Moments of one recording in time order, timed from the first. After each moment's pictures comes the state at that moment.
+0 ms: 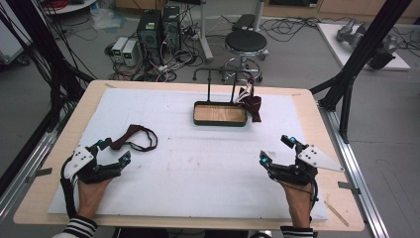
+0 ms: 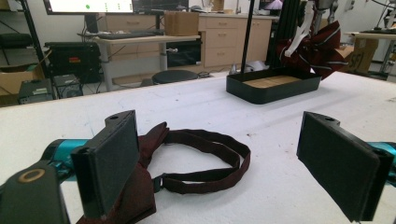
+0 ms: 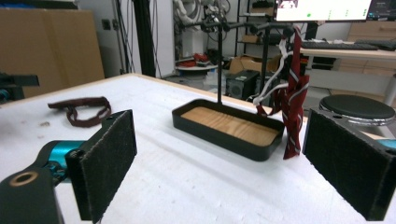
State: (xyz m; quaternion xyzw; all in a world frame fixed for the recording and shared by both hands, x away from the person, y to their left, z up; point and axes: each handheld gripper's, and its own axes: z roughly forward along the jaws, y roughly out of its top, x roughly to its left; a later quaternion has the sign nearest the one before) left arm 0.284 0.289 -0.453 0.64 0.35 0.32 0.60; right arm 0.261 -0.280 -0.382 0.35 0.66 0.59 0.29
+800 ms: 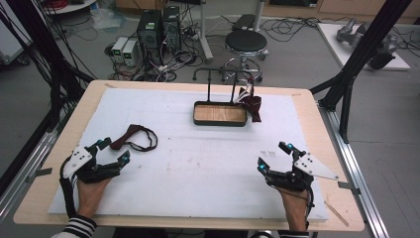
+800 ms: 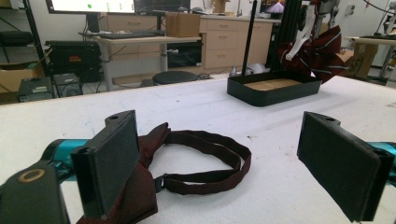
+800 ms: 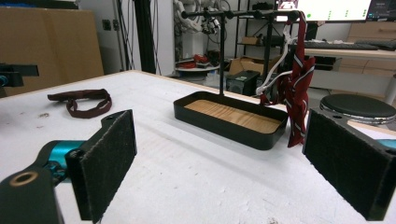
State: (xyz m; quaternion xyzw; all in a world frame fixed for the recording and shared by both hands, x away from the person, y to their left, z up) left arm 0.284 0.292 -0.452 0.63 0.36 0.32 0.61; right arm 0.256 -0.279 -0.406 0.34 0.66 0.60 0.30
